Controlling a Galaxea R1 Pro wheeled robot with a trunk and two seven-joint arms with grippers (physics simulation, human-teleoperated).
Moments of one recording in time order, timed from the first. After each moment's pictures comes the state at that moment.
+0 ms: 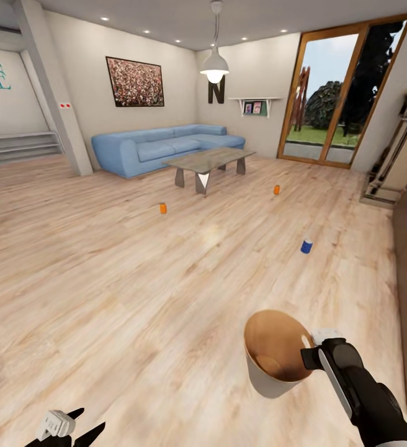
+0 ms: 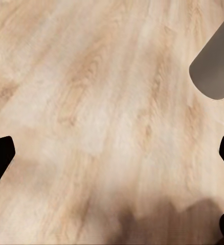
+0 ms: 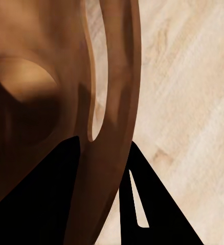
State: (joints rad) left arm 0.06 0.17 0.43 -1.22 0.00 0.18 -1.02; right arm -0.40 -0.16 -0.01 -1.21 0.01 1.01 -0.05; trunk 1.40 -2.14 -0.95
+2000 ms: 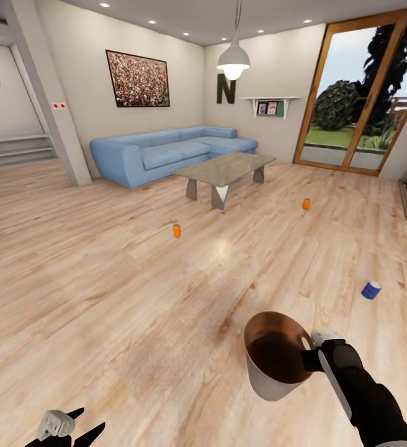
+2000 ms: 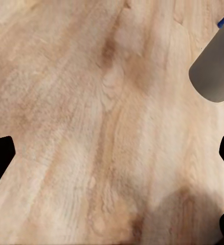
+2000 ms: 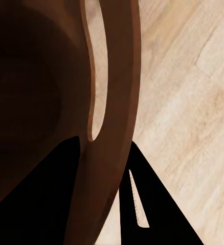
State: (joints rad) left arm 0.06 0.17 0.43 -1.22 0.00 0.18 -1.02; right arm -0.40 -0.16 -0.01 -1.20 0.01 1.01 -0.05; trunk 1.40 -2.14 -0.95
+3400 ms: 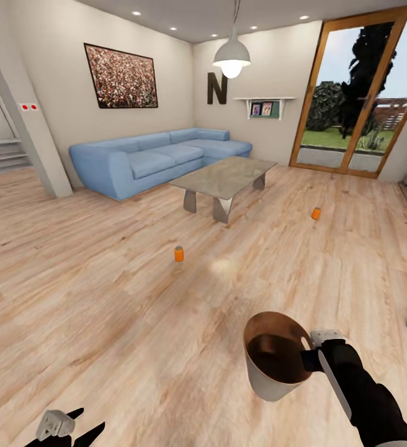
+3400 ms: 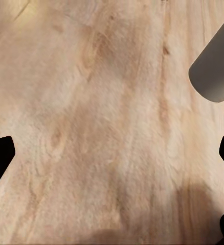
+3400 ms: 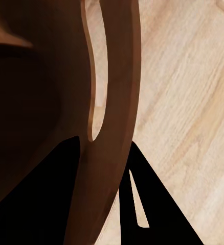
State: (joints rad) left arm 0.06 0.17 0.43 -1.22 0.00 0.18 -1.02; right arm -0.40 -0.16 0.00 -1.20 0.01 1.01 -0.05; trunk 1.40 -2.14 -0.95
